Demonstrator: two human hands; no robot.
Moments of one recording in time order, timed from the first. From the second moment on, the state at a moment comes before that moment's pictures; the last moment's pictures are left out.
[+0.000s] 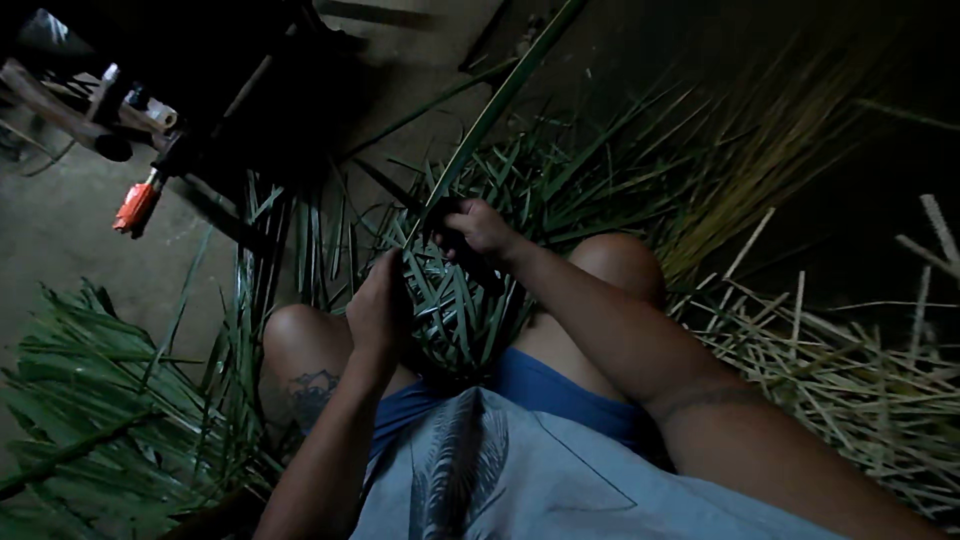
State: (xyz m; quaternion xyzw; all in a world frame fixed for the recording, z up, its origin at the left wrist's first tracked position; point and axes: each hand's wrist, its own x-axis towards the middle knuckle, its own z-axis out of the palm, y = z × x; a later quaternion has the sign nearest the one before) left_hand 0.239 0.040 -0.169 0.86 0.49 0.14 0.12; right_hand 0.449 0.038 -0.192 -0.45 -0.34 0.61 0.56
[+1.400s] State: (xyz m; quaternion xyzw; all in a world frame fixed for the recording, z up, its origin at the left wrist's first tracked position) left_hand 0.099 0.024 -0.166 0.86 0.47 0.11 0.16; right_hand 0.481 0.039 -0.187 -0.48 -0.23 0.53 0.66
